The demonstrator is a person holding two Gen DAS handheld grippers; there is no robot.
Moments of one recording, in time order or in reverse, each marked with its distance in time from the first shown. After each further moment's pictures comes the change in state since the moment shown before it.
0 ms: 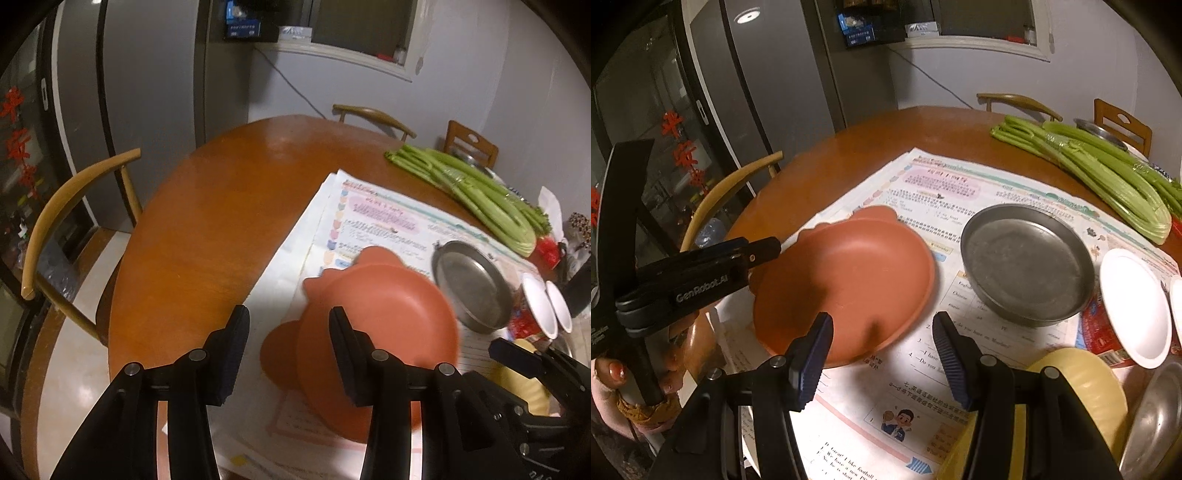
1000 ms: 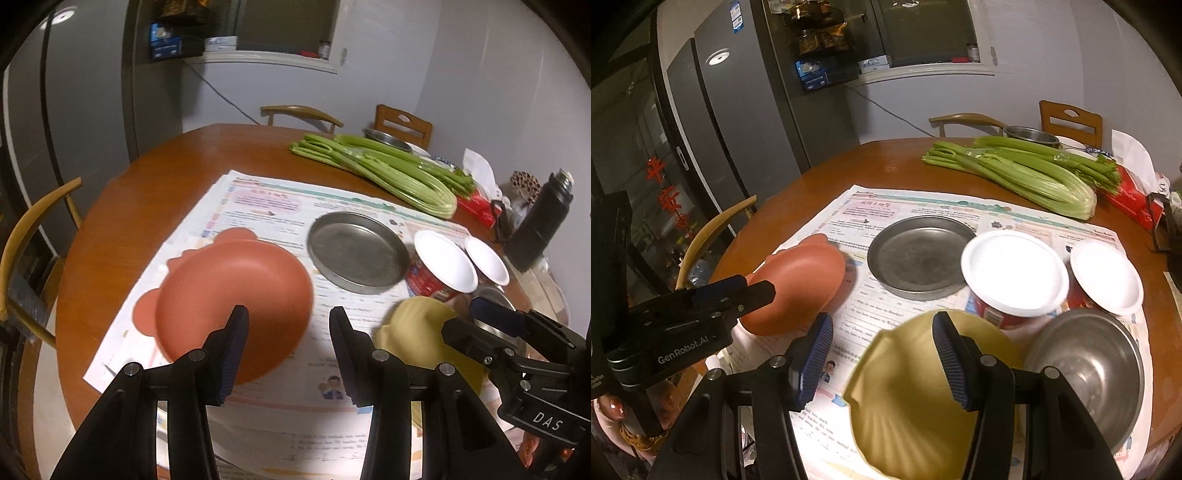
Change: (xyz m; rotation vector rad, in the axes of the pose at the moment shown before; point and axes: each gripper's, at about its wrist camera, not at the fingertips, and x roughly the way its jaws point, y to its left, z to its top) left arm -0.051 -0.101 -0.031 0.158 0.005 -0.166; right arm -0.091 -0.062 -0.036 0.121 -0.124 -0.072
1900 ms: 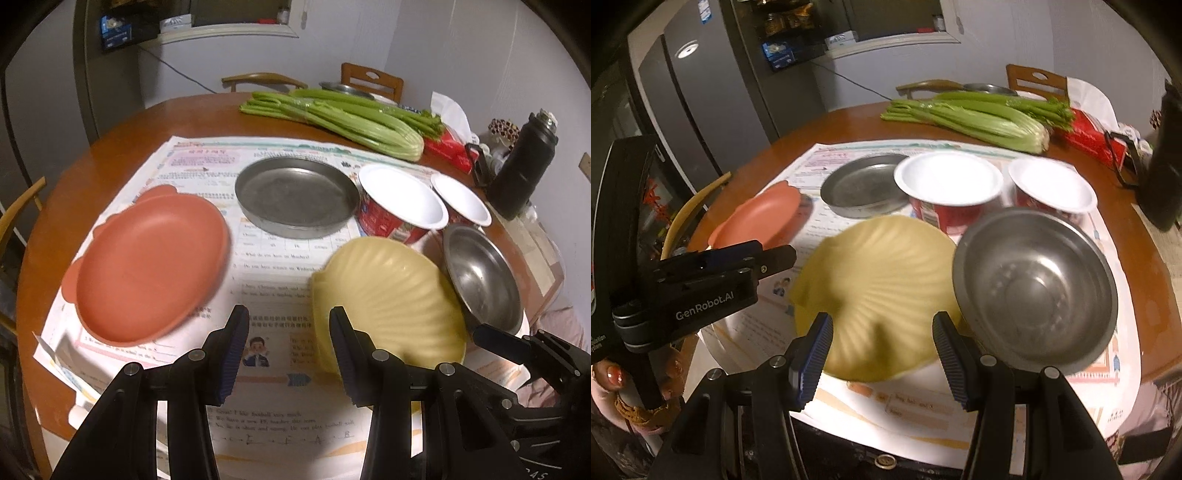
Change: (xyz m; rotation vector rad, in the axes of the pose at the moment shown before) left arm 0.033 -0.060 -0.031 0.100 0.132 -0.051; right arm -0.025 -0.039 -0.064 0.081 0.118 -0.072
